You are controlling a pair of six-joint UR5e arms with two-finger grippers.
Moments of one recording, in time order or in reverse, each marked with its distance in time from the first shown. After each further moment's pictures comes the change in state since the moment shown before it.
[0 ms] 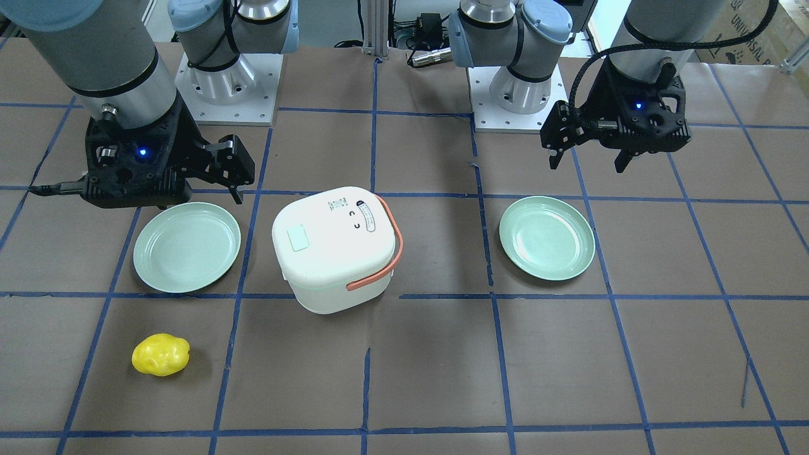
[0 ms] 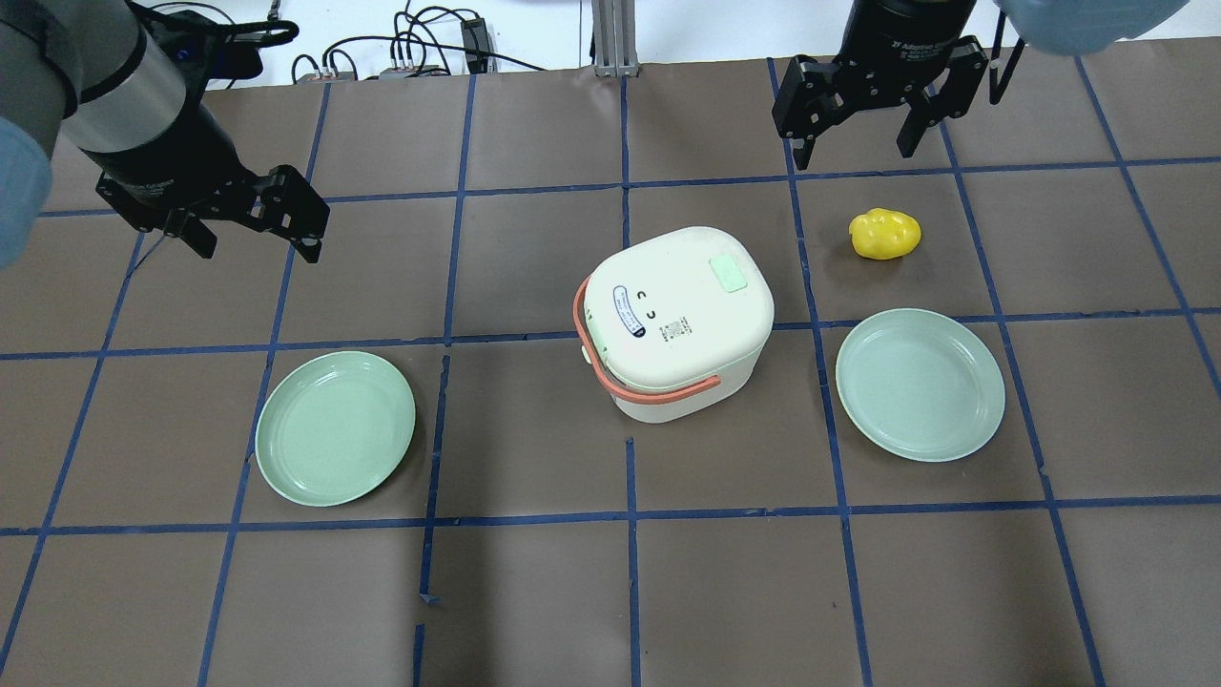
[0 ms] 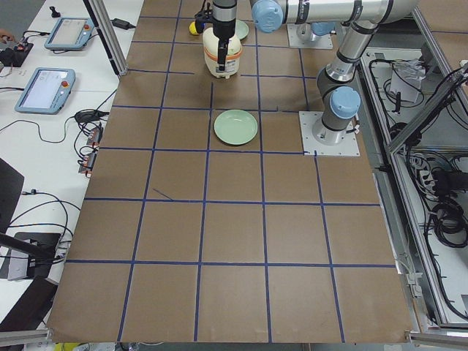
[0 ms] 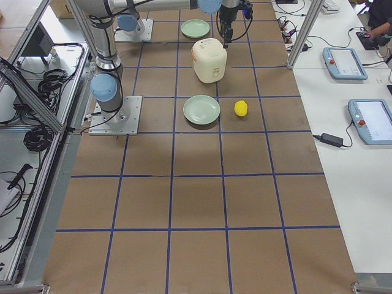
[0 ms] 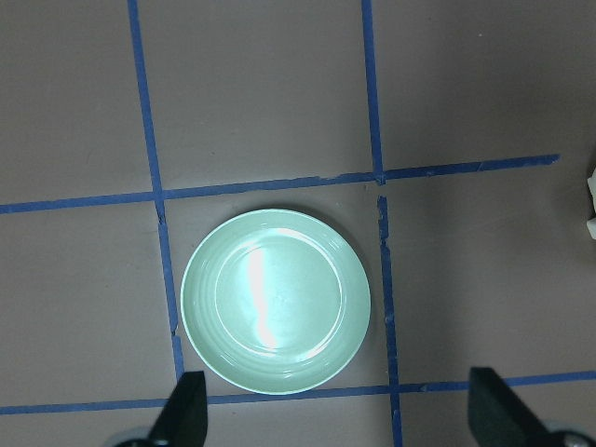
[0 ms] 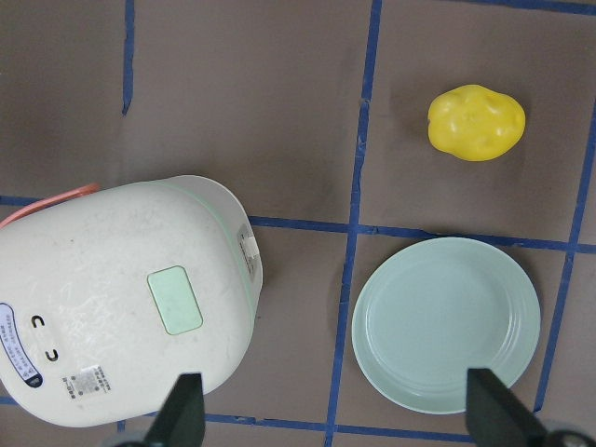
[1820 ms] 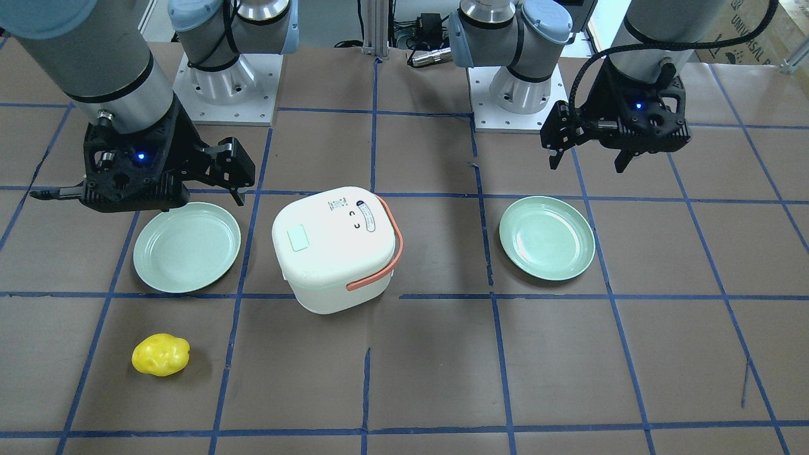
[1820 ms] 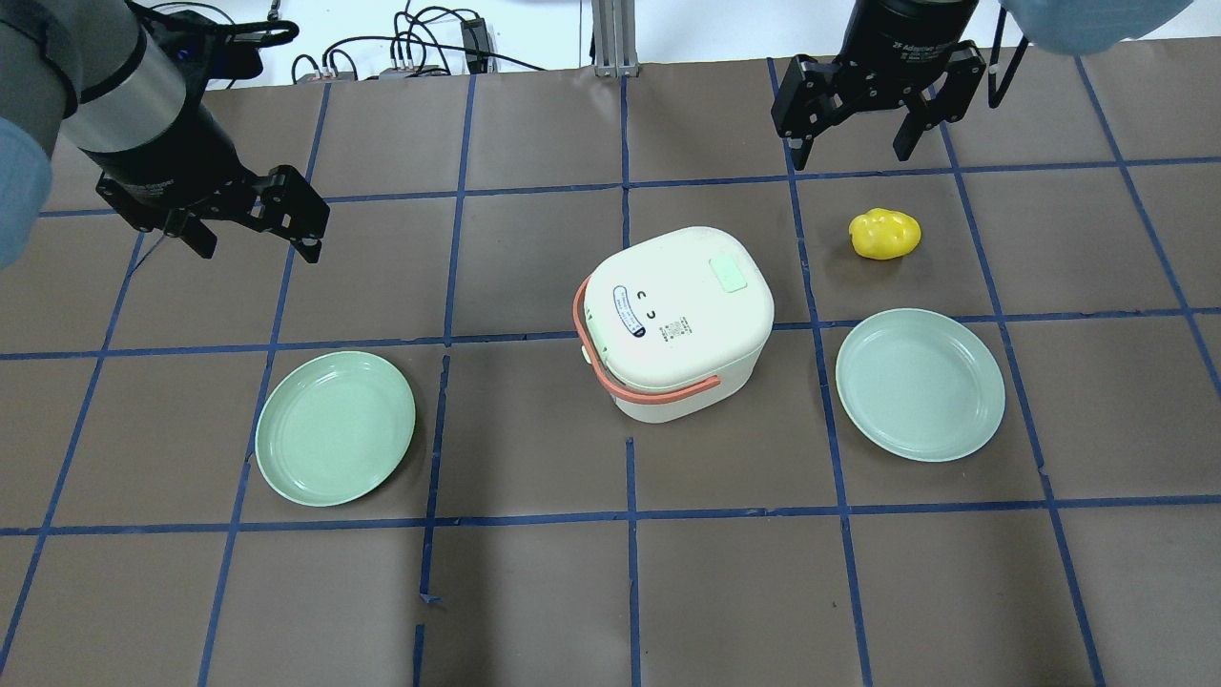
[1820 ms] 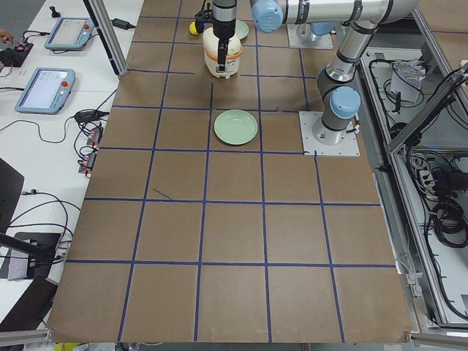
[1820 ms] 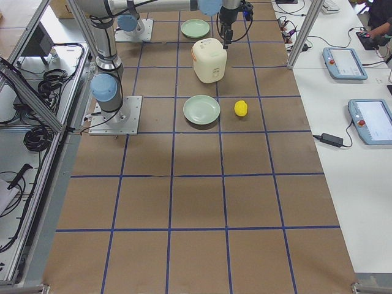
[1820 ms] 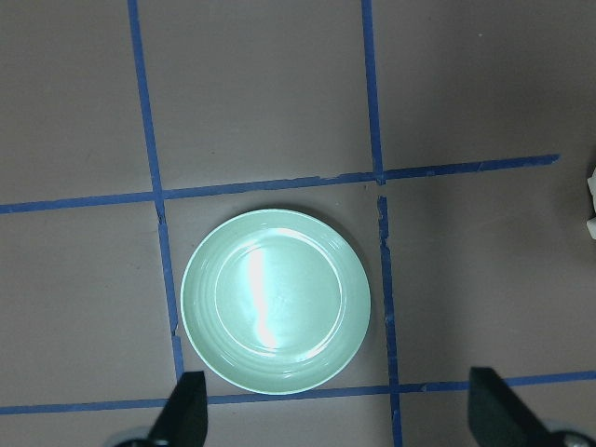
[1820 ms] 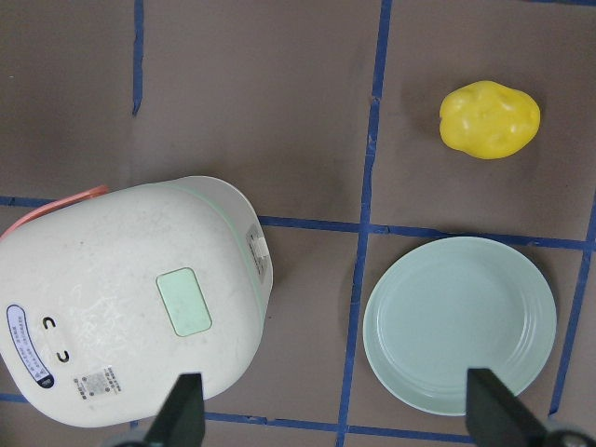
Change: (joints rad) left arm 0.000 0.000 0.000 0.000 0.000 0.000; right arm -0.010 0.003 0.003 0.001 0.028 -0.001
